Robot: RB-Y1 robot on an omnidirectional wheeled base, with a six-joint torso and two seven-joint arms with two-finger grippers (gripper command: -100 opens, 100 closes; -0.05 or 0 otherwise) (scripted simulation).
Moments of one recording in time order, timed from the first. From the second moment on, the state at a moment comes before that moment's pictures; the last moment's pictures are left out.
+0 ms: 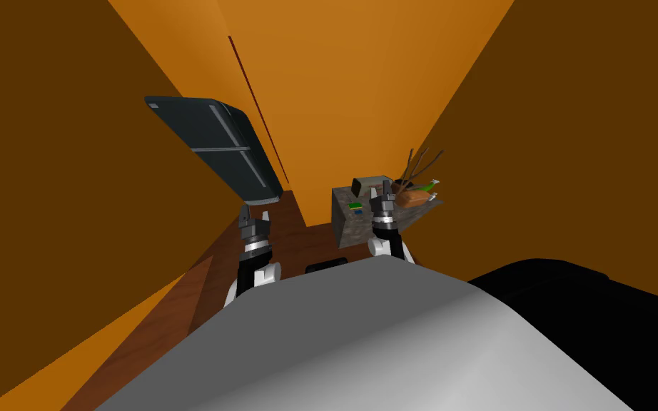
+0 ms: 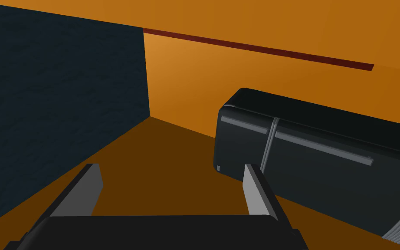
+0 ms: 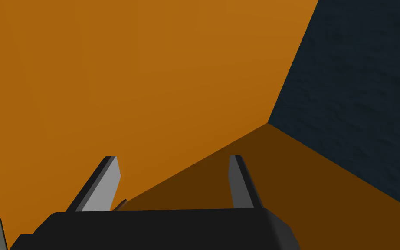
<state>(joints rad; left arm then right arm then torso) 0.51 -0.04 -0.03 -2.21 -0.09 -0.35 0.17 0.48 0.01 -0.02 -2.28 0.04 -0.45 -0.05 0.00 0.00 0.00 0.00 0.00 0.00</state>
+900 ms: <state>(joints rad) 0.51 -0.04 -0.03 -2.21 -0.09 -0.35 0.17 0.57 -0.23 0.00 -2.16 0.10 -0.43 0.01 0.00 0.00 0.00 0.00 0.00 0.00</state>
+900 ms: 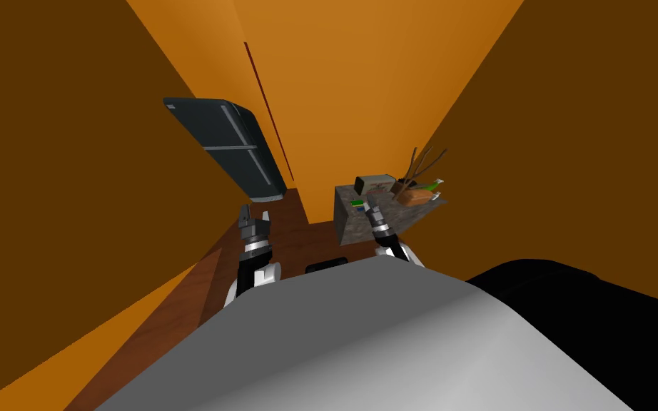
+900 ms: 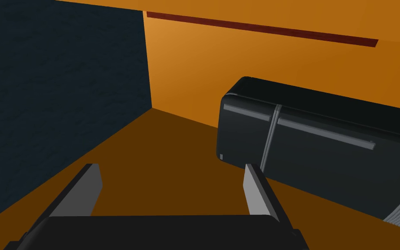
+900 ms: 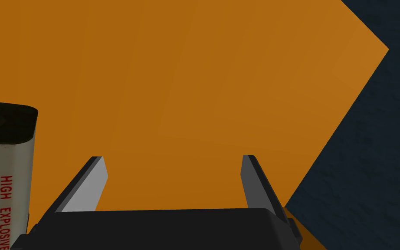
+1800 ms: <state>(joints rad) 0.51 -0.04 -0.03 -2.21 -0.09 -0.35 0.17 0.66 -0.47 0.05 -1.92 0.22 -0.44 0.14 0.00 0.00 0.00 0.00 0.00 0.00</state>
